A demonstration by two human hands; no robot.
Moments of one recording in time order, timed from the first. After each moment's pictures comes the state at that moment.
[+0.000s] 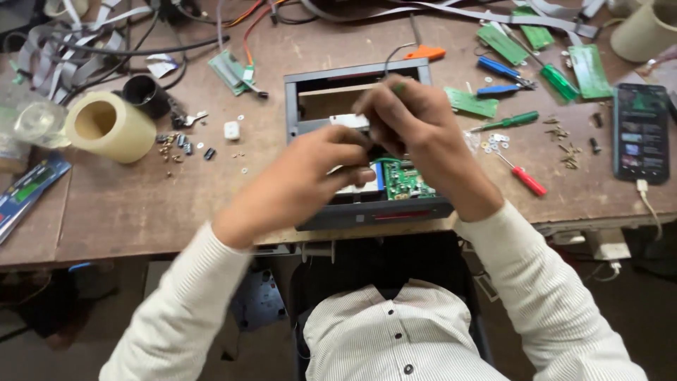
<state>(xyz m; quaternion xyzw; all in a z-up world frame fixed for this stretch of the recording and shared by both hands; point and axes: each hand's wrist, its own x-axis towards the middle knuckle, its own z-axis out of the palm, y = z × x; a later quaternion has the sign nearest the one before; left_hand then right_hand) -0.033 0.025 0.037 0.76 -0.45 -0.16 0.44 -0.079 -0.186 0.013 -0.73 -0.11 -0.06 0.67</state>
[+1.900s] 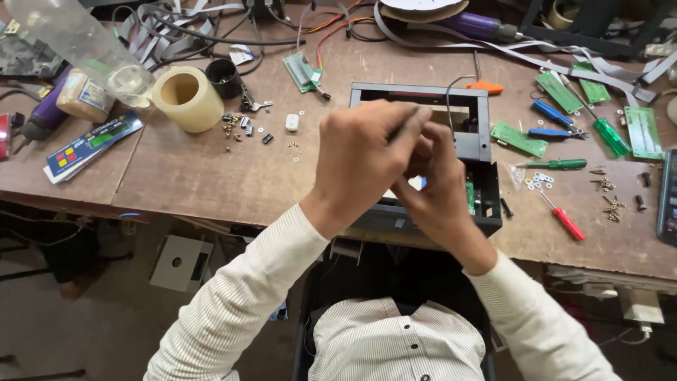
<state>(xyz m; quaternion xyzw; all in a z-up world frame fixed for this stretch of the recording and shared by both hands) -0.061 0.009 0.037 0.81 -0.34 0.31 0.36 -0.097 -0.136 -0.016 -0.67 -0.11 -0.08 0.73</state>
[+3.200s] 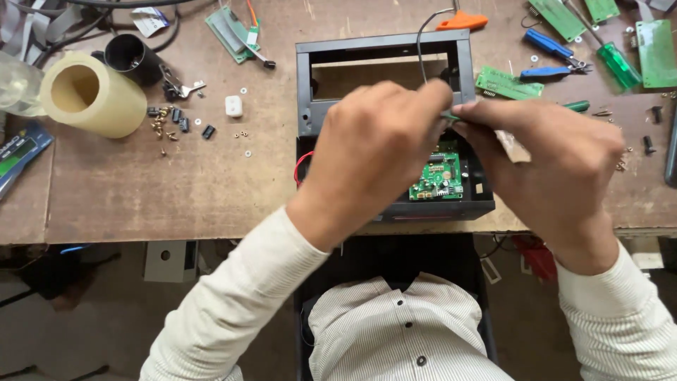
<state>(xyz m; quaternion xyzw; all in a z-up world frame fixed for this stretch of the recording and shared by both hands) -0.036 -0.033 0.027 0.77 -0.47 0.15 0.40 -0.121 -0.216 0.042 -0.89 -0.20 -0.37 0.19</state>
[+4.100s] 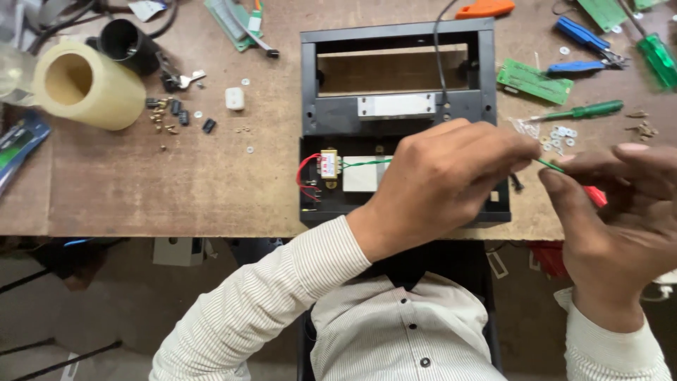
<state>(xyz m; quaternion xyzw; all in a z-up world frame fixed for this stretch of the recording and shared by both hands) -0.058 -0.079 -0.031 0.70 -0.46 0.11 0.54 -0.187 -0.271 -0.065 -0.83 0.01 -0.33 0.45</state>
